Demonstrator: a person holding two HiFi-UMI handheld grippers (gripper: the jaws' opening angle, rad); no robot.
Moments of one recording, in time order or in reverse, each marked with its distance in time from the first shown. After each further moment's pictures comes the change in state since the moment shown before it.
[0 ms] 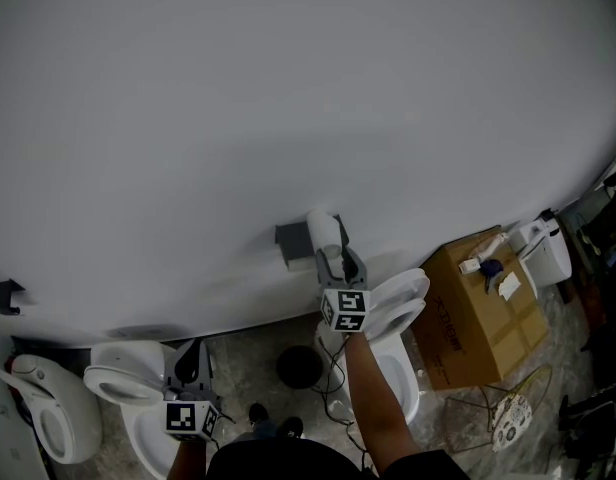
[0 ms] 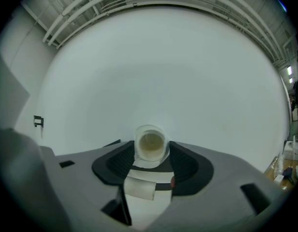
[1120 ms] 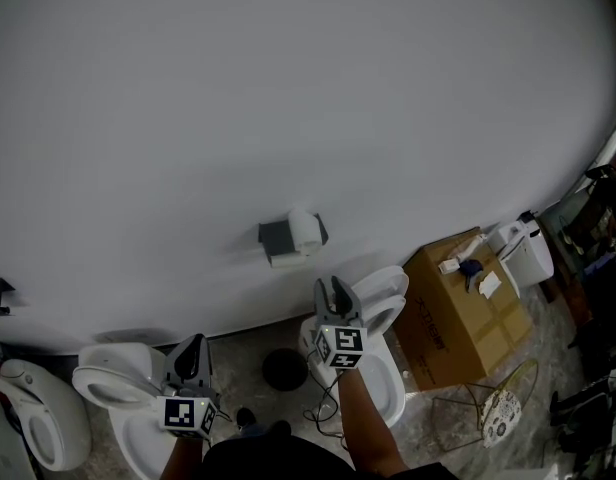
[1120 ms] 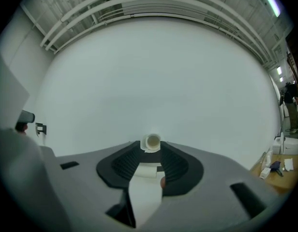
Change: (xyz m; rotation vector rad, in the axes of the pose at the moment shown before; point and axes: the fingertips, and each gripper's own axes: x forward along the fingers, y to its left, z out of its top) left arm -0.012 -0.034 0.014 -0.010 -0.051 -0.079; right arm -0.112 0.009 0.017 0.045 -0.040 -0.067
